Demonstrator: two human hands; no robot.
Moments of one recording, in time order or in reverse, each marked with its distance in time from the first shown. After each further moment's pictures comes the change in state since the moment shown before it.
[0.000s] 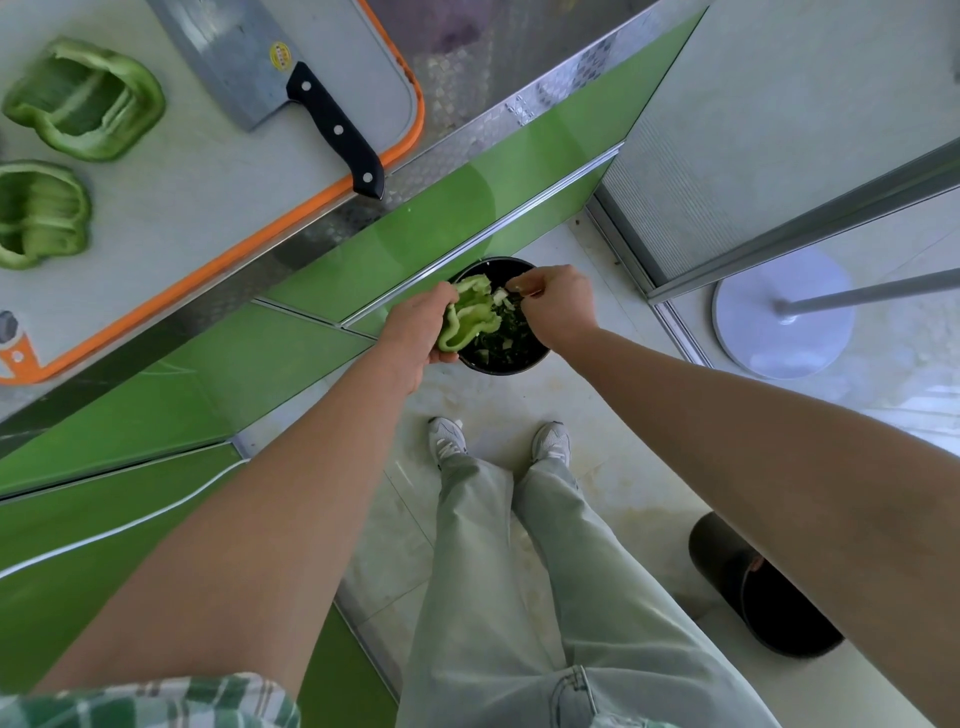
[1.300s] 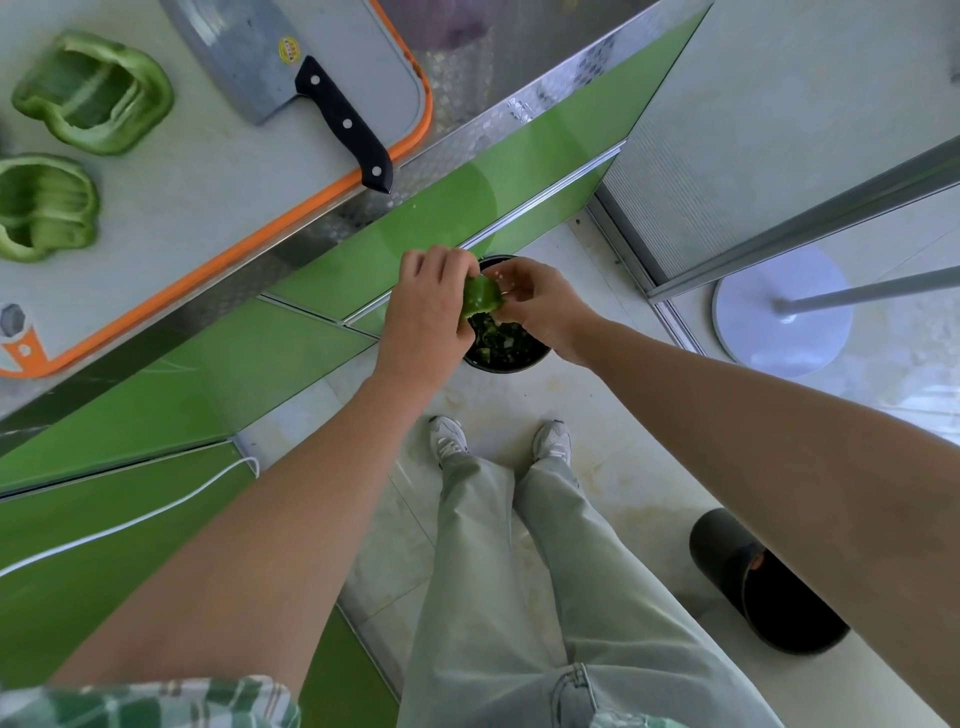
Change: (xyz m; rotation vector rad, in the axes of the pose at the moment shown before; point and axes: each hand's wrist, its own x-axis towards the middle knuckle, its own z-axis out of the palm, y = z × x) left_hand -0.009 -0.010 -0.008 1.081 0.323 1.110; right_hand -0.007 -0.007 0.001 0.300 -0.350 -0.078
